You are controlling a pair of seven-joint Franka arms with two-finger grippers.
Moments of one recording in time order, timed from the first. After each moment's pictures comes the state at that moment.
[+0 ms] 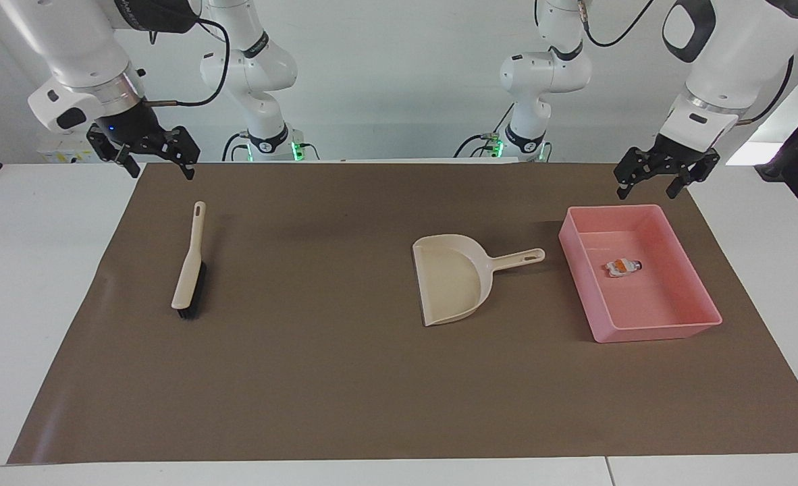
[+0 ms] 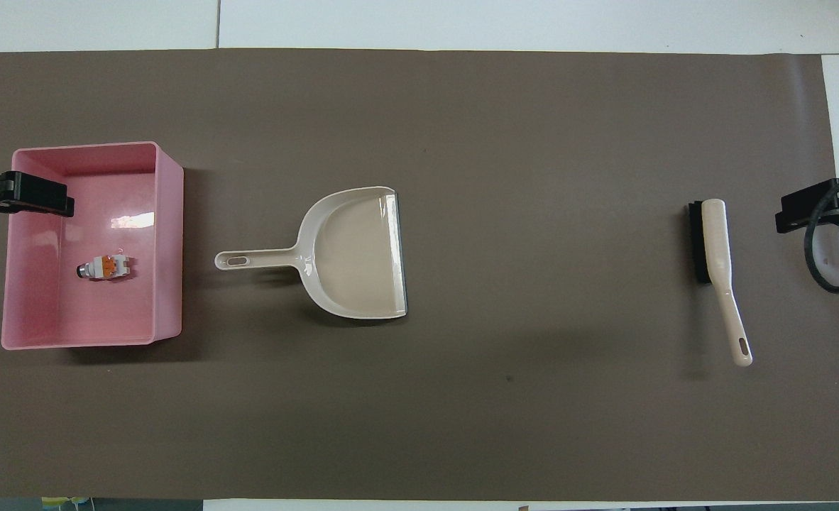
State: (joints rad) left arm -0.03 -0.02 -0.02 -1.60 -0.01 1.60 0.01; right arm 0.06 -0.02 -0.09 -1.55 -0.03 1.46 0.02
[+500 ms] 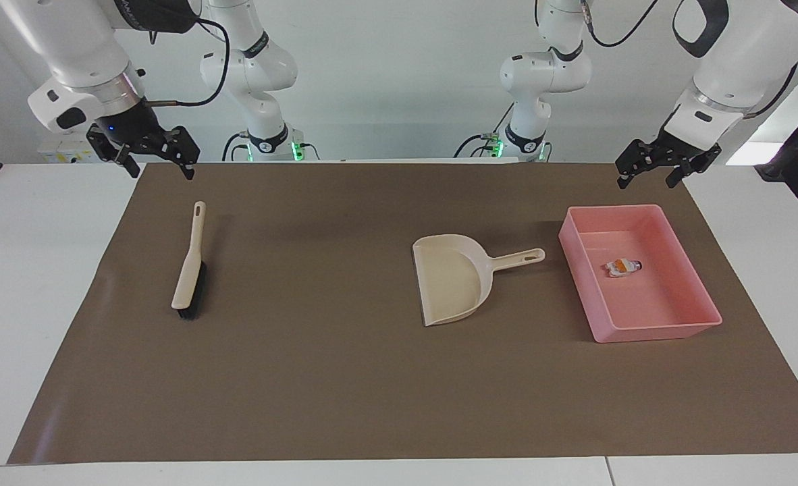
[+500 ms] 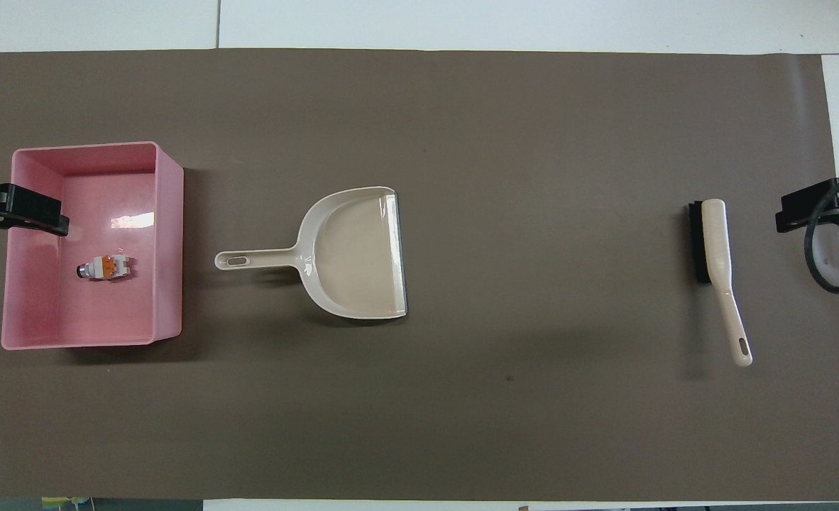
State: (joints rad) left arm -0.02 -0.01 -0.02 -1.58 -0.01 1.51 0.01; right arm 0.06 -0.02 -0.09 -1.55 -0.03 1.47 0.02
